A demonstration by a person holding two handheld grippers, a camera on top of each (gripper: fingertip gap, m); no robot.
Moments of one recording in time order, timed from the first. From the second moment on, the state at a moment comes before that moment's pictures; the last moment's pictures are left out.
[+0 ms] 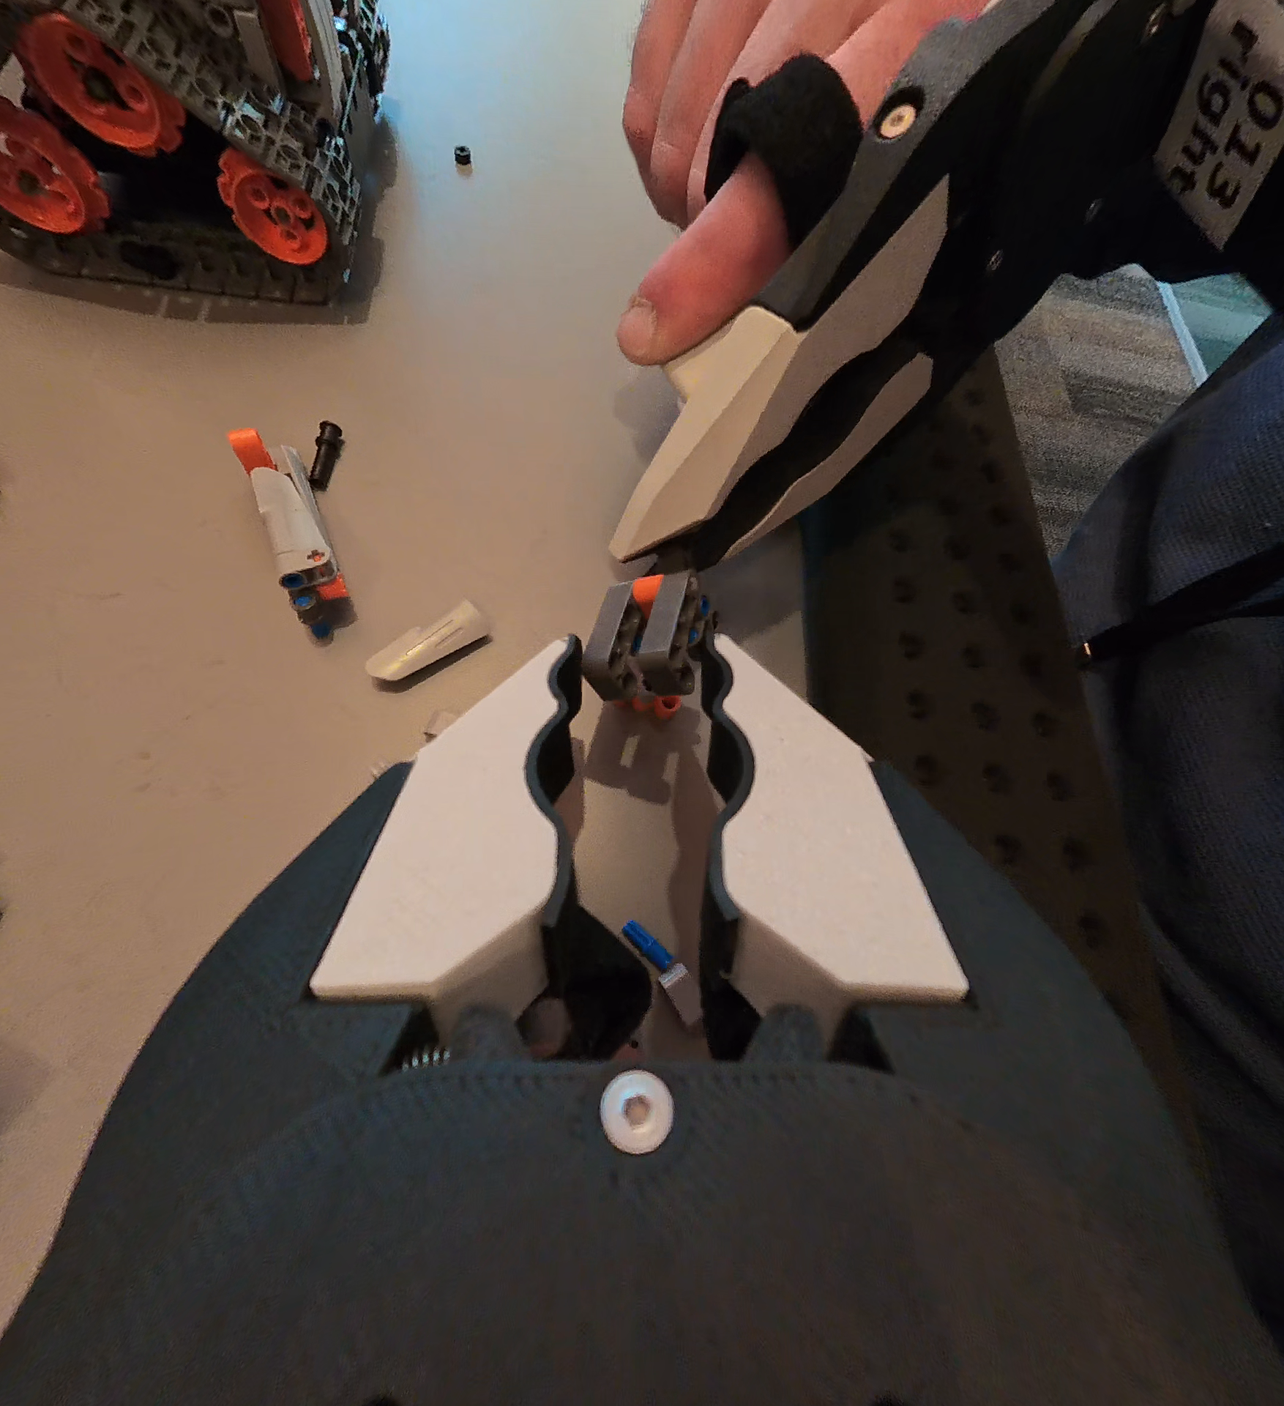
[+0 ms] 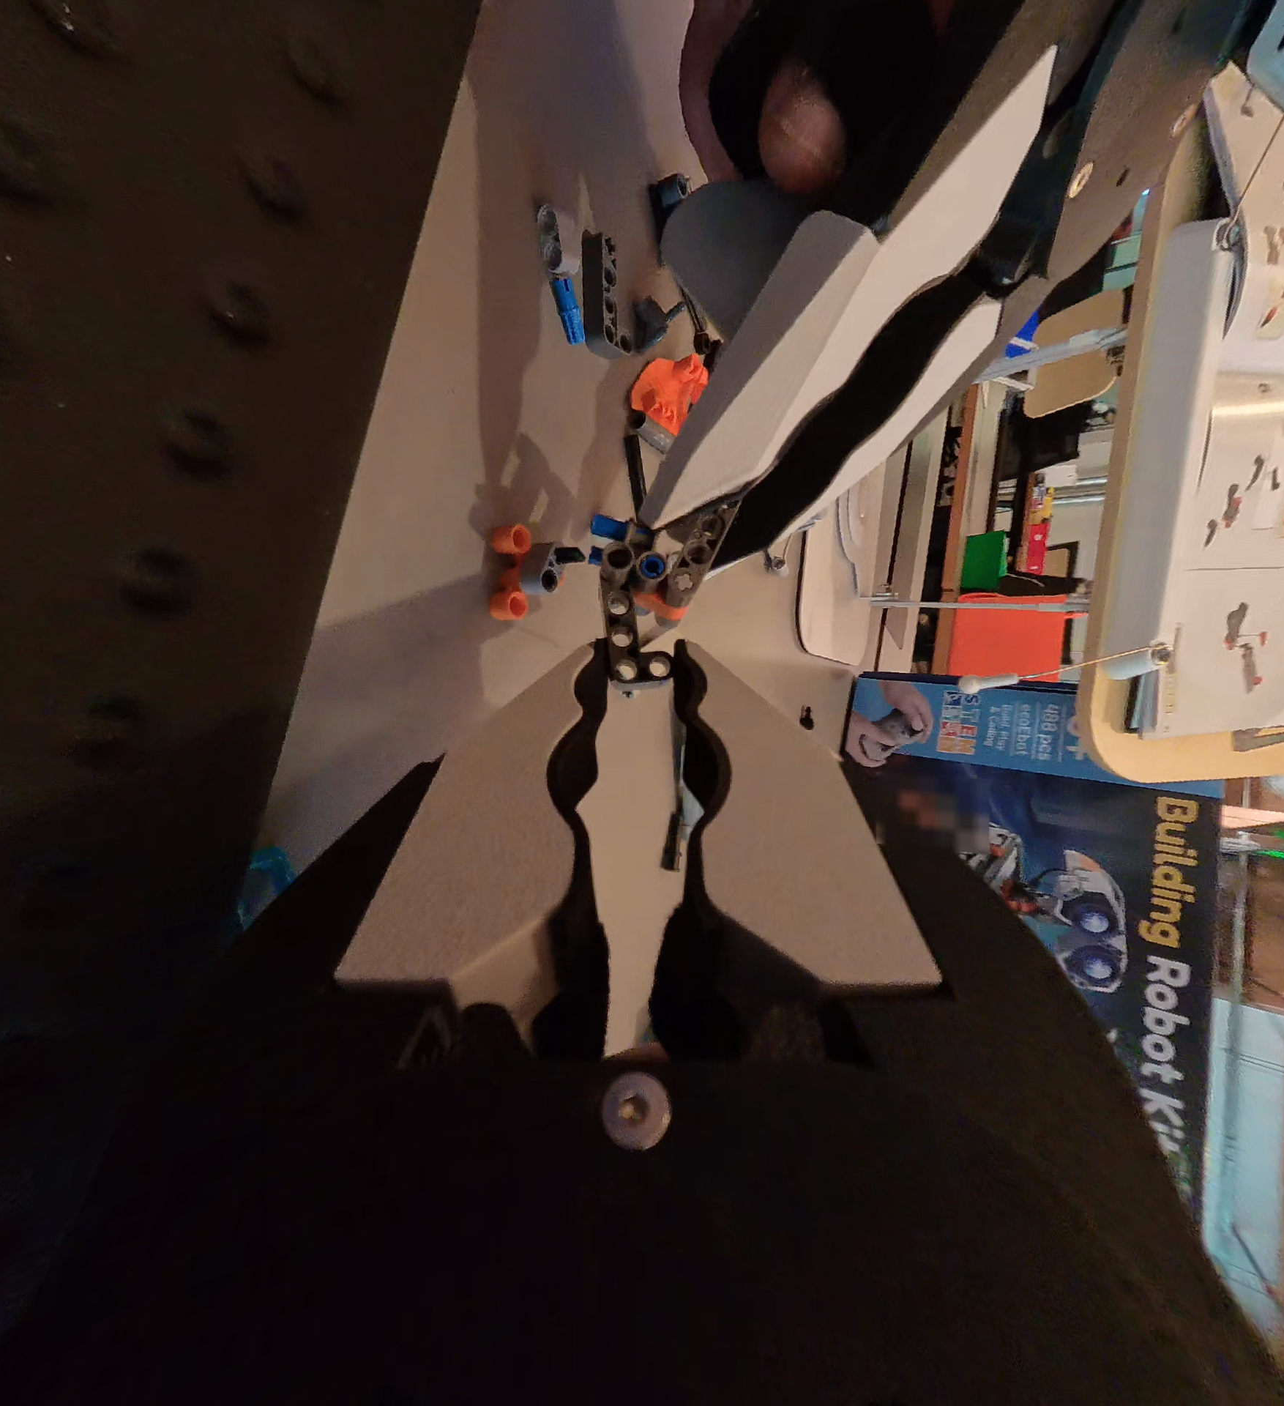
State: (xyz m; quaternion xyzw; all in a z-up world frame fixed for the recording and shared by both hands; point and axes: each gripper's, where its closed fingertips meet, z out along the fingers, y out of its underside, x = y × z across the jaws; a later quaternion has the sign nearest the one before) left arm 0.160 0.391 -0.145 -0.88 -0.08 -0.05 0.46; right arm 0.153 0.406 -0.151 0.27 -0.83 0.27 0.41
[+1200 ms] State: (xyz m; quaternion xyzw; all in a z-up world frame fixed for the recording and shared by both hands) left arm 0.161 0.391 -0.146 -0.89 0.10 0.13 0.43; right arm 0.166 0.405 -0.158 0.04 -0.91 0.42 0.07
